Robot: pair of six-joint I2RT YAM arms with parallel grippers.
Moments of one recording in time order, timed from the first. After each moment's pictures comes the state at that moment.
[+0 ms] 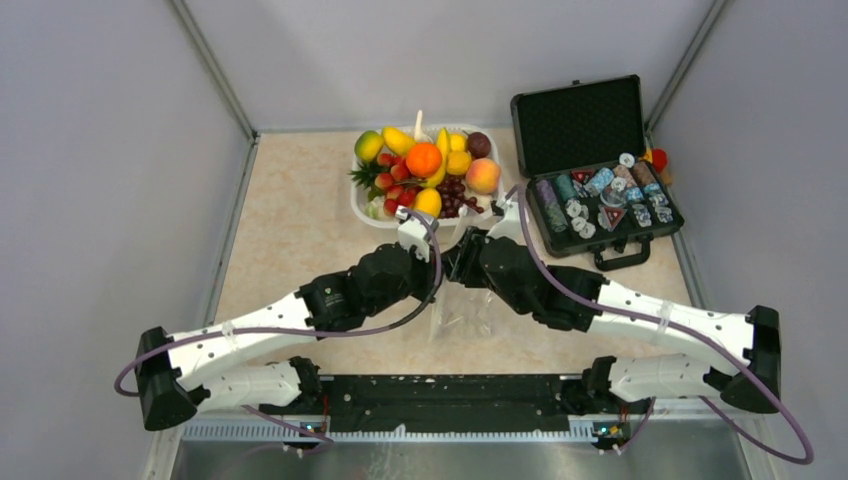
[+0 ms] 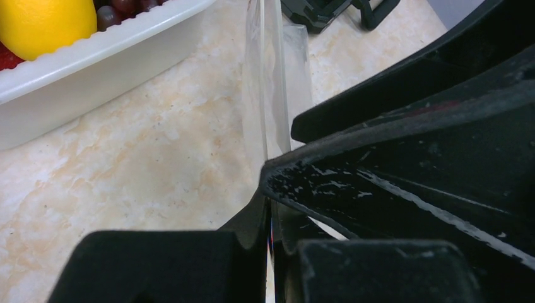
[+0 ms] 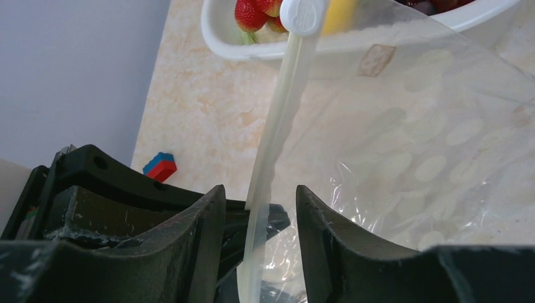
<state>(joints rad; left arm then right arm) -1.08 1.04 0.86 -0.23 -0.26 -0.49 1.18 1.11 1.01 -0.36 0.56 0.90</state>
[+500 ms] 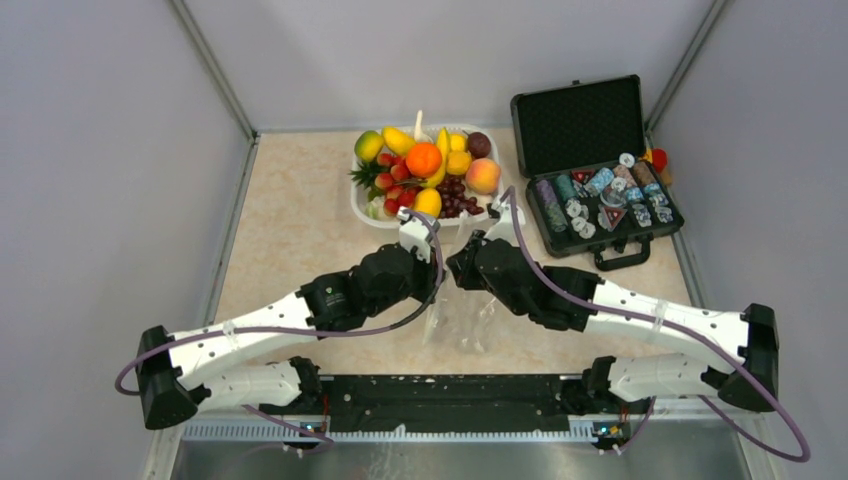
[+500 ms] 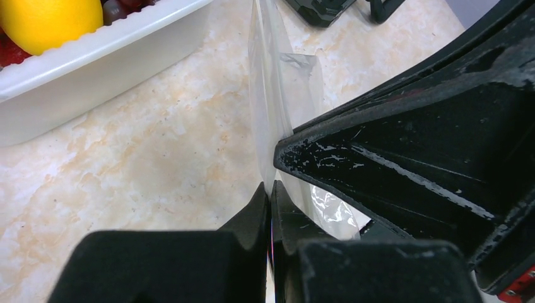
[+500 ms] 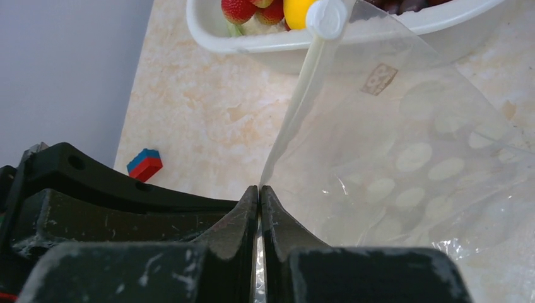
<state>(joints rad) -1.09 1.06 0.87 -0.25 -0.27 -0.48 1.18 1.13 1.00 -0.36 0.56 0.89</state>
